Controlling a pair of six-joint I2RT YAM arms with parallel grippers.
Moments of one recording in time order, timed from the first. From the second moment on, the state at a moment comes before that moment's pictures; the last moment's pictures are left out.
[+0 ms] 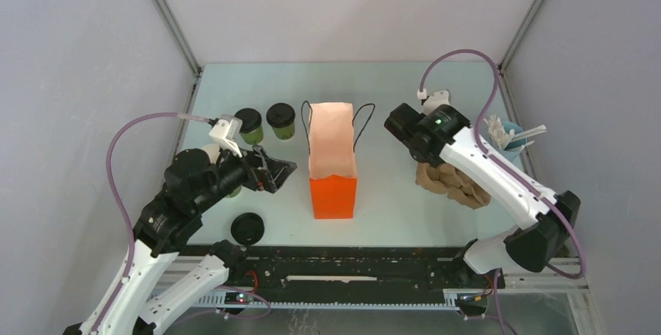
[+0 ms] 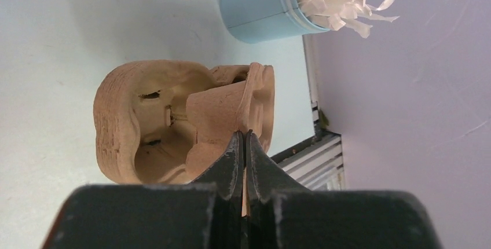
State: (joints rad) left arm -0.57 0.60 1.00 -0.65 0.13 -0.44; right arm 0.72 1.41 1.50 -1.52 0.89 0.69
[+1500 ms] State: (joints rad) left arm -0.56 0.76 1.28 -0.41 0.43 -0.80; right arm 0.99 0.87 1.47 -0.47 0.01 -0.26
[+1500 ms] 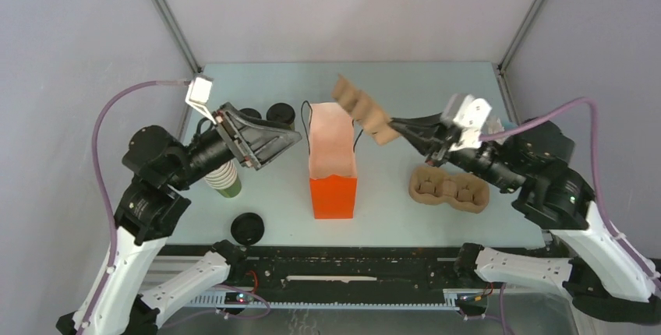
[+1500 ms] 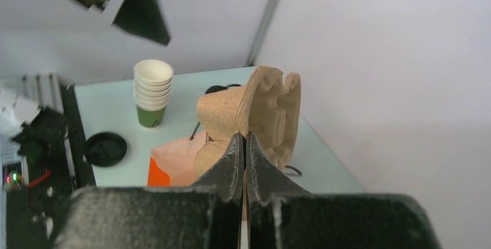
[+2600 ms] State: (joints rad) left arm -0.49 0.82 1.40 -0.61 0.38 -1.07; right arm 1.40 1.12 1.46 -0.38 0.34 -1.02
